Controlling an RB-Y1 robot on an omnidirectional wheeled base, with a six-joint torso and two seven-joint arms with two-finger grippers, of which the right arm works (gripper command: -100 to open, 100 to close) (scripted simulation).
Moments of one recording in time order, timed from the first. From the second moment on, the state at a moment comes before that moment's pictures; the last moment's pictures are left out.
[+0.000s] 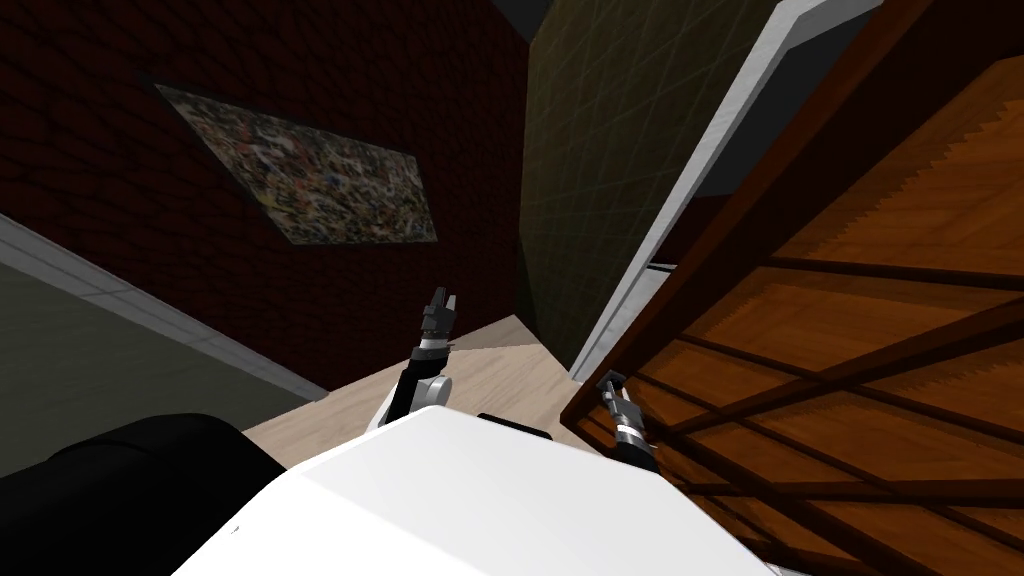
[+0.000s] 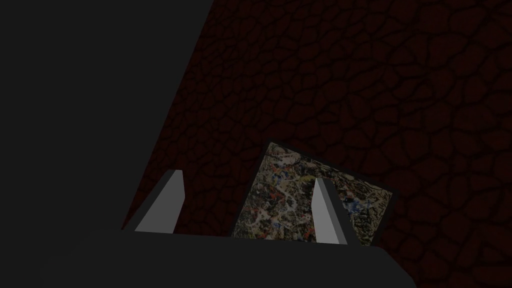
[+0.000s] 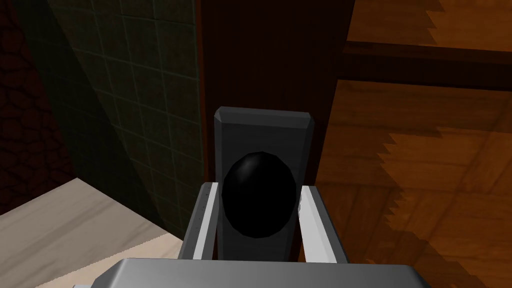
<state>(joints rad) 0.06 -0.32 0.10 -0.72 -0.48 -0.89 -1.59</state>
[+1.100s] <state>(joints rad) 0.14 -0.40 0.22 -0.76 -0.41 -0.95 -1.70</state>
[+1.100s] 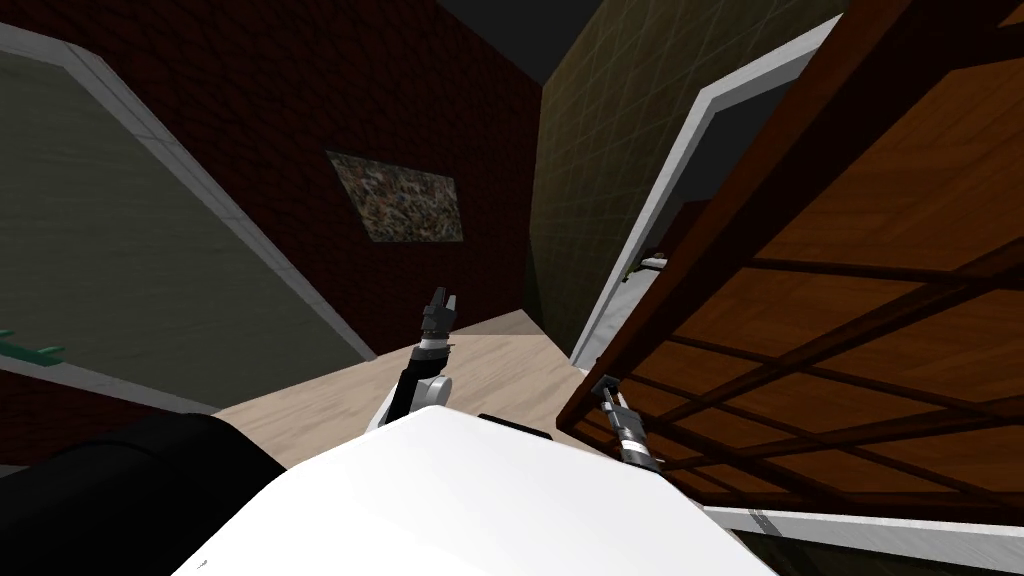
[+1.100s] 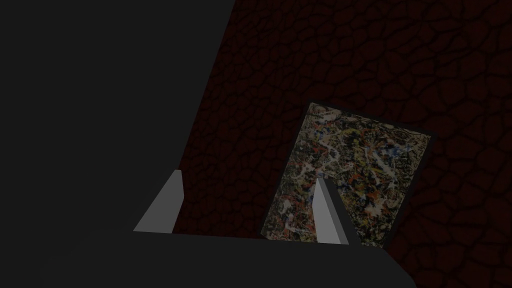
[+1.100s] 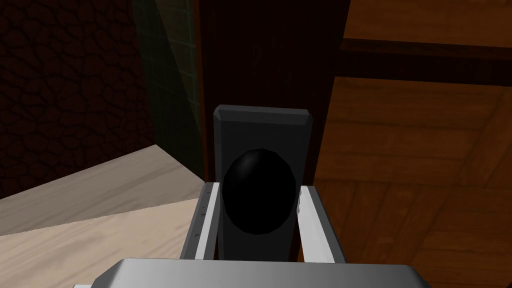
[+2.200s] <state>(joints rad) 0.20 -0.46 0.29 -0.75 -0.38 -1.05 -1.78</state>
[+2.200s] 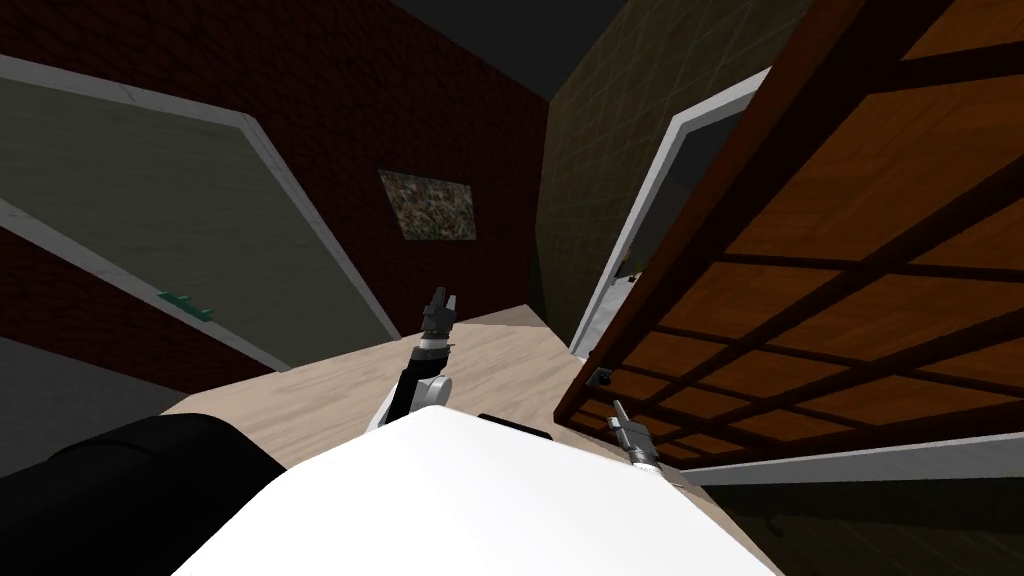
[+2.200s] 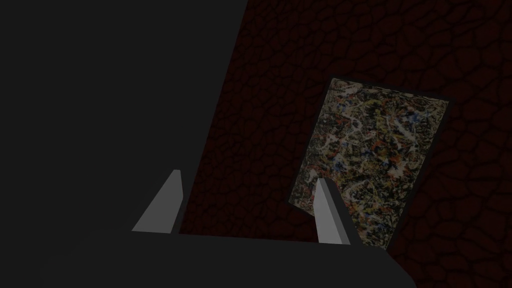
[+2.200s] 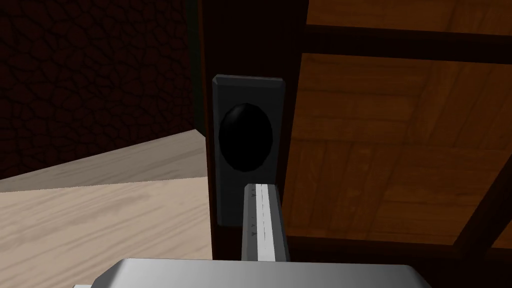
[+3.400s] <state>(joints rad) 0.17 -0.44 0.26 -0.74 -0.39 -1.02 -1.76</state>
